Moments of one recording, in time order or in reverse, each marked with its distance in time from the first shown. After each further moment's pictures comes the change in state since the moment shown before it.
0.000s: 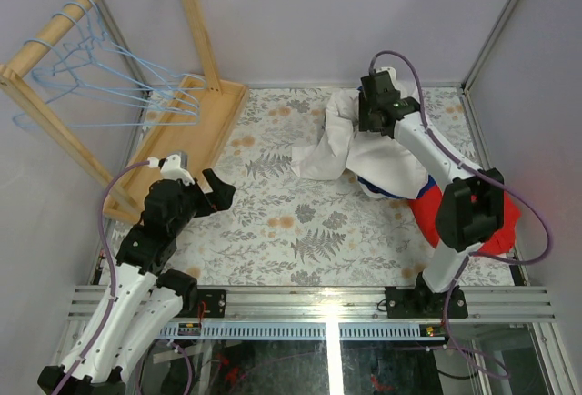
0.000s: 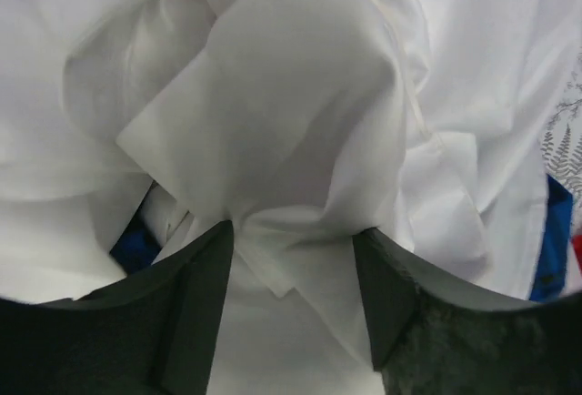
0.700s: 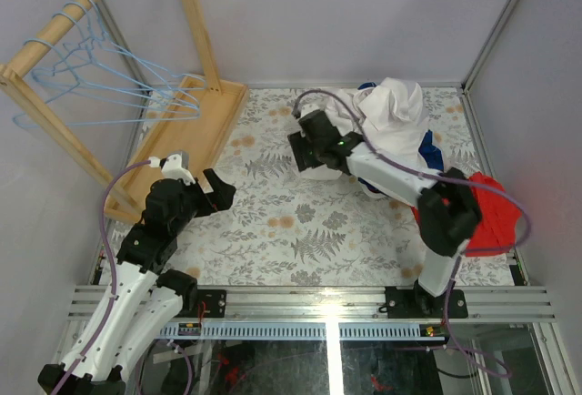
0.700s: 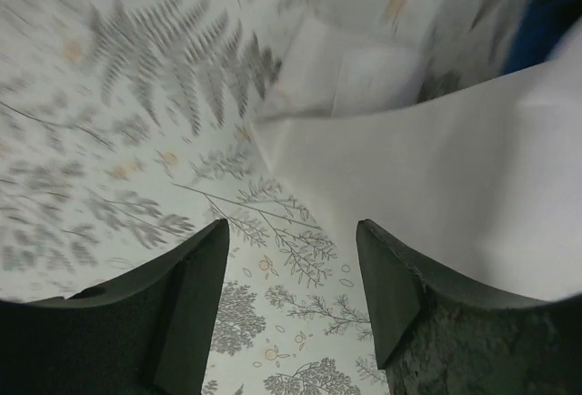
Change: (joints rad) left arm 0.000 0.011 0.000 0.000 0.000 0.000; right arm 0.350 -0.068 -0.166 0.246 -0.238 -0.031
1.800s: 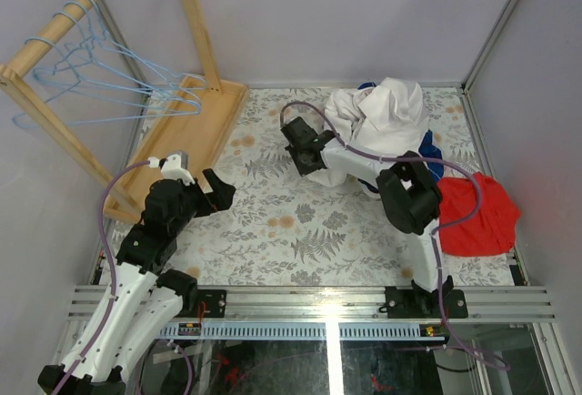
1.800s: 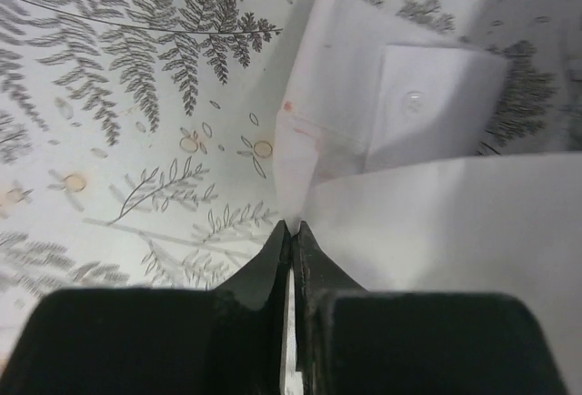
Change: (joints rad) left arm 0.000 -0.007 0.000 0.000 -0.003 0.000; right arm 0.023 0.433 0.205 -0.150 0.055 -0.016
